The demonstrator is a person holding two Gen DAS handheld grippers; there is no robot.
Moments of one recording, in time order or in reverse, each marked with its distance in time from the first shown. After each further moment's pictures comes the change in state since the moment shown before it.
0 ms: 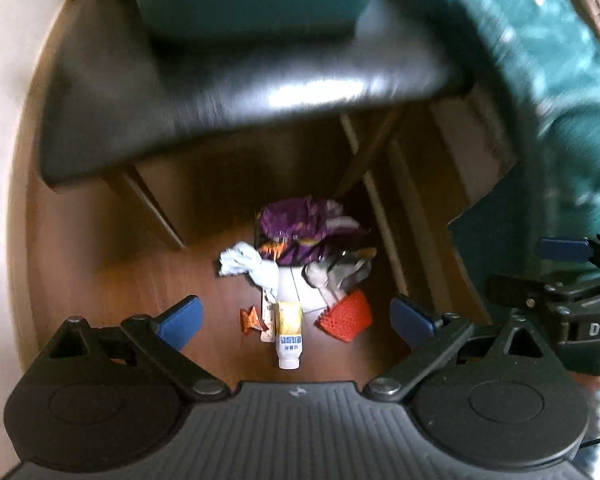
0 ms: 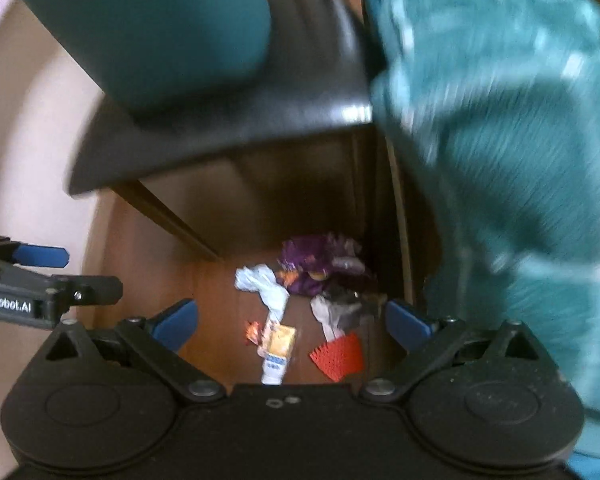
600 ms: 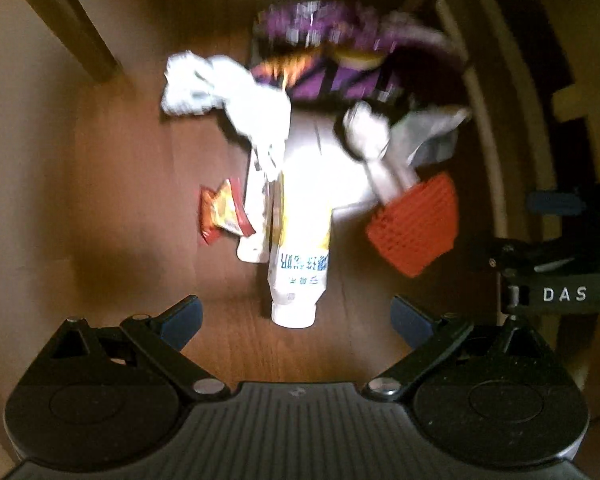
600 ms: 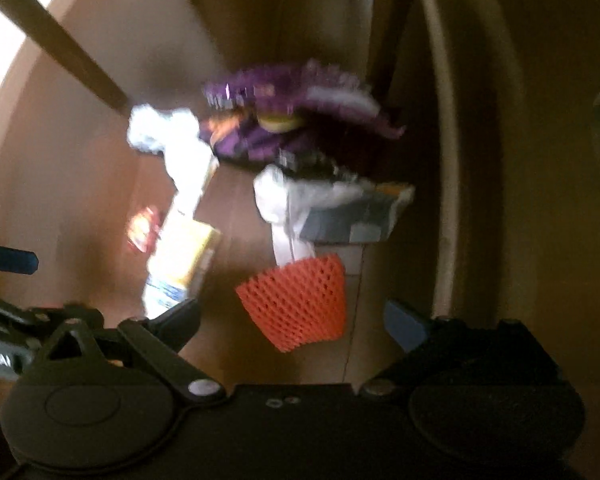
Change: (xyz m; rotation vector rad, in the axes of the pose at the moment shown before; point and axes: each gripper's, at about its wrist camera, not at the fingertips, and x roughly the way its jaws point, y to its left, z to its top) left arm 0.301 0.025 -0.112 -0.088 0.264 0.005; right arm 0.298 -0.049 -0.116 -0.142 0.268 -0.070
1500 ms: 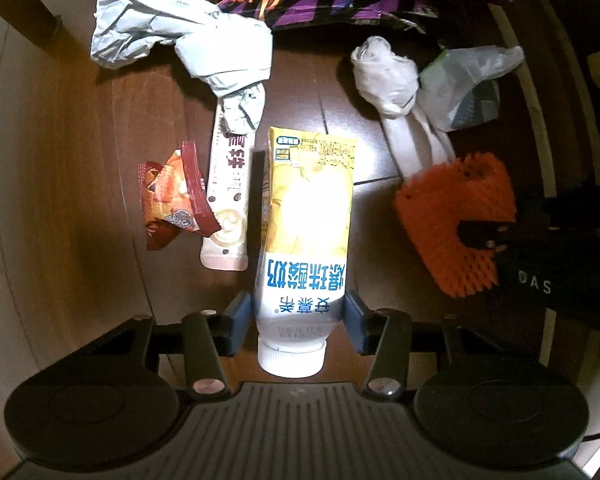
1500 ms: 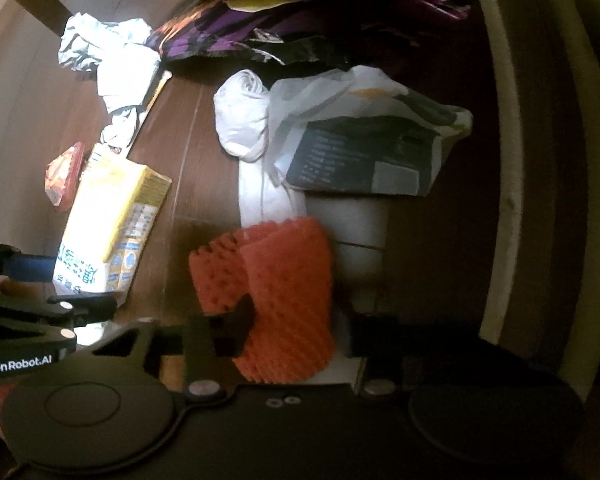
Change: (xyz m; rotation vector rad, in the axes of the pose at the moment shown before) left arm 0.080 -0.023 0.010 0.030 0.050 0.026; right arm 0.097 -0.004 -0.014 -0.005 0.154 -0.029
